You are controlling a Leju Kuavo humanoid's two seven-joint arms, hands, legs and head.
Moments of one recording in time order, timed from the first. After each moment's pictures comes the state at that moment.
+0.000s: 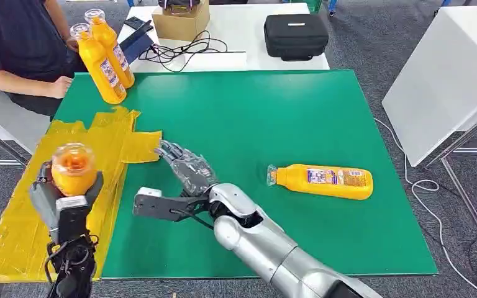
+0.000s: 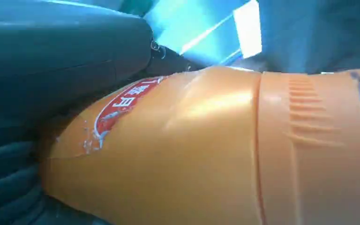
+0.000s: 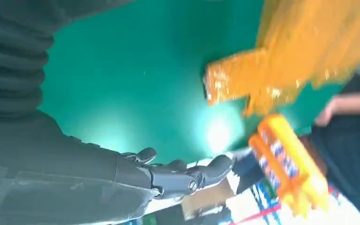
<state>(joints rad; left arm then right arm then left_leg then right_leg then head) -0.10 -0.07 0.16 -1.37 -0.66 0.67 -0.69 -0.62 0.35 0.81 -0.92 0.68 -0.11 0.03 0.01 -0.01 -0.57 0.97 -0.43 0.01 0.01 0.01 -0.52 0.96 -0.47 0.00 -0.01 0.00</state>
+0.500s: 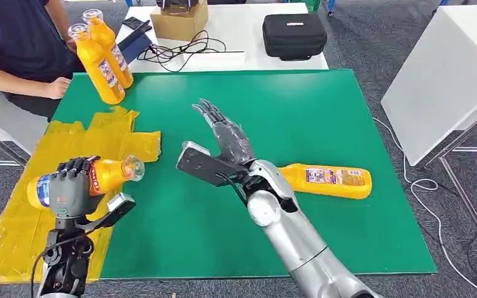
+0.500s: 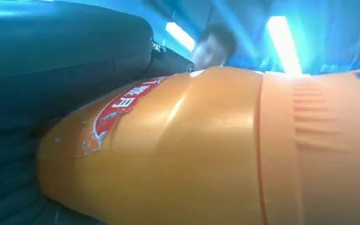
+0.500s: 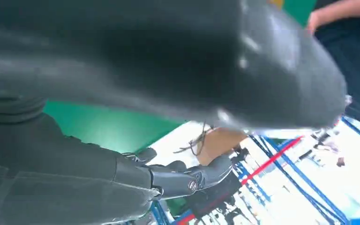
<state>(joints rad) -0.25 -0.09 0.40 -1.05 -1.26 0.68 -0.67 -0.55 0.30 0.54 -1.16 0.66 -0.03 -0.04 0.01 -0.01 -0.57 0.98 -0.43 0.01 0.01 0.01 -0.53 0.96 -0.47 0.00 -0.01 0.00</state>
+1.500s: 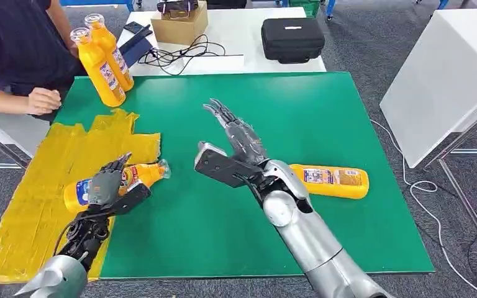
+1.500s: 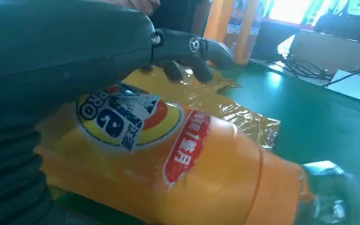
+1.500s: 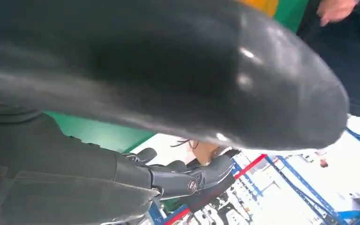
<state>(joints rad) -0.50 0.02 0.31 -0.43 -1.14 0.36 -0.58 -0.54 0.21 0.57 -1.24 0.59 0.01 -0.03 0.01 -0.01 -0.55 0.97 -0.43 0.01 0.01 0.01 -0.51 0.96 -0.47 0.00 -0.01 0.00</state>
